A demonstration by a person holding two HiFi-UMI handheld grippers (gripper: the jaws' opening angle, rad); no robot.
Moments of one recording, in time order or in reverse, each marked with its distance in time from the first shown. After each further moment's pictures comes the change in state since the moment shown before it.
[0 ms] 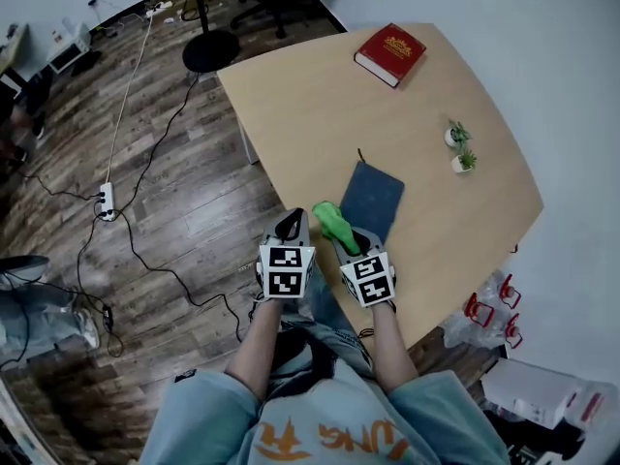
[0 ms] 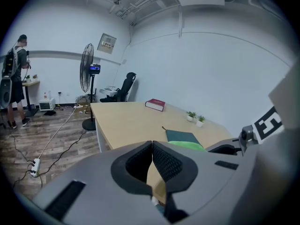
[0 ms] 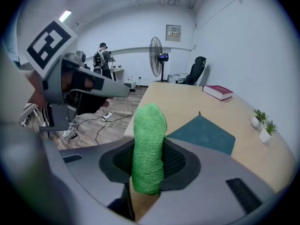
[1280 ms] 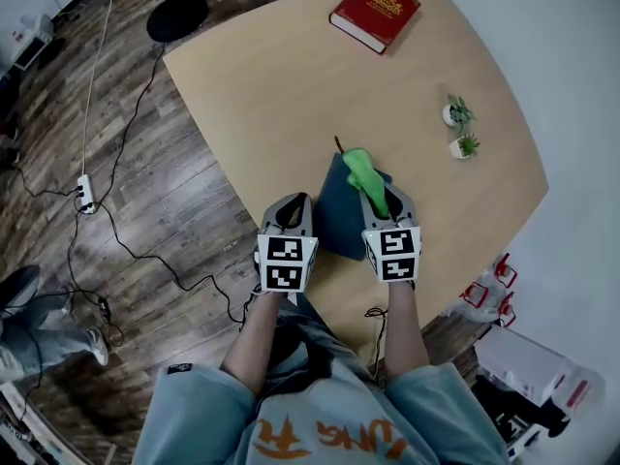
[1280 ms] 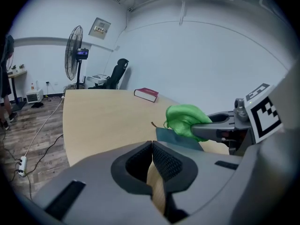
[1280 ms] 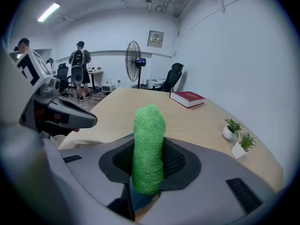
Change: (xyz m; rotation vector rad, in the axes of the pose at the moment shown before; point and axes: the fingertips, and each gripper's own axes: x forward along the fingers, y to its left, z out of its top) left arm 0.117 -0.043 0.008 -0.008 0.106 -0.097; right arm 0.017 -0.178 0.035 0.066 -0.062 -0.227
